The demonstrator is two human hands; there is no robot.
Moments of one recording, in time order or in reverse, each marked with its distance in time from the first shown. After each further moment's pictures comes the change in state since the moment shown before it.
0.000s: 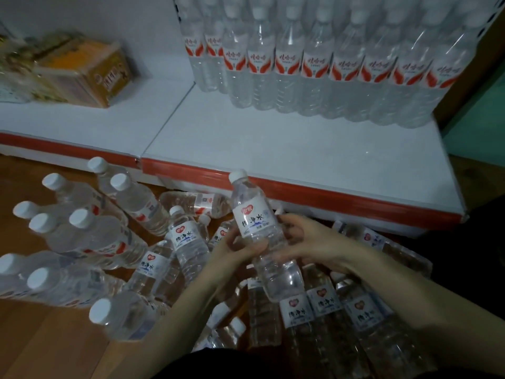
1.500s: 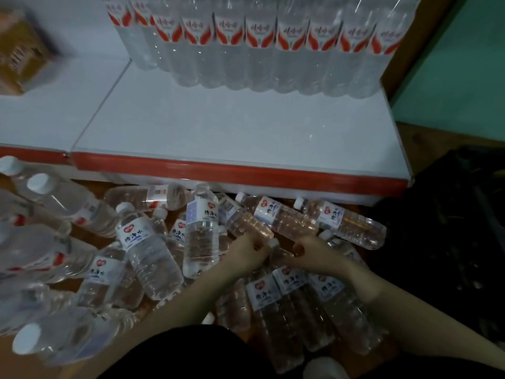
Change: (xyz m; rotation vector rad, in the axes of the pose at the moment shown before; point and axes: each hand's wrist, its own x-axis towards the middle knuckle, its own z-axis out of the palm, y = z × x) left_hand 0.062 -0.058 0.055 1.069 -0.156 -0.043; right_hand -0.019 0.099 -0.031 -0.389 0.287 0.235
